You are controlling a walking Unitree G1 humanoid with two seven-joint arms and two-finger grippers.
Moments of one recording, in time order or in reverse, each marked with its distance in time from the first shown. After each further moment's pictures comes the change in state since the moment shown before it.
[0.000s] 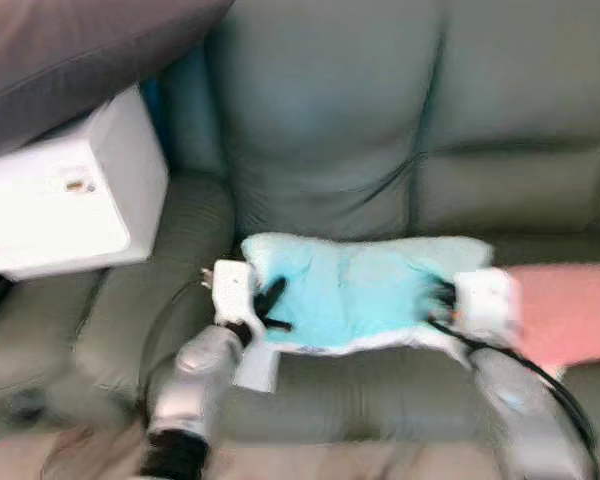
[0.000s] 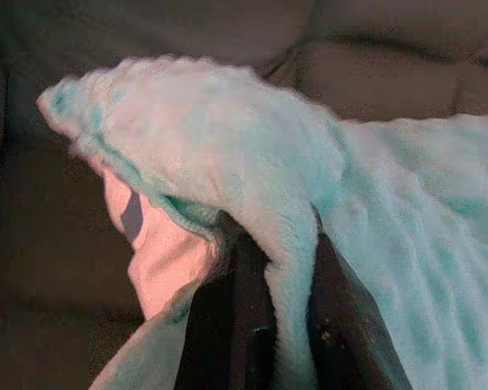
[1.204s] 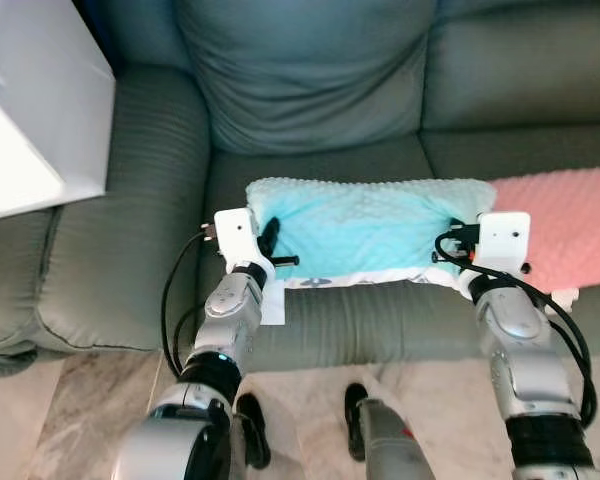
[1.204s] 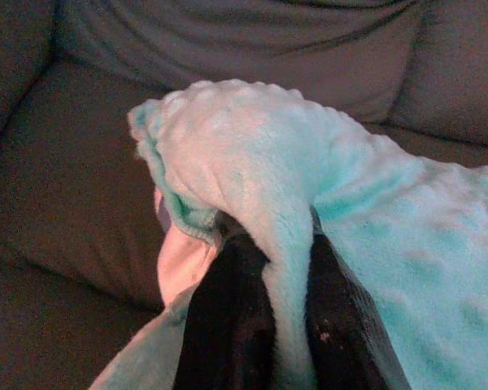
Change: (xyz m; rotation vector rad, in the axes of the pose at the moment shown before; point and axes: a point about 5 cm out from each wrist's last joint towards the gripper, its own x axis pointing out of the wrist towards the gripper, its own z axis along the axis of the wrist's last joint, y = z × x) left arm 0.050 0.010 0.062 -0.006 -0.227 0.225; right arm 0.066 -0.006 0.058 0.029 -0.217 0.012
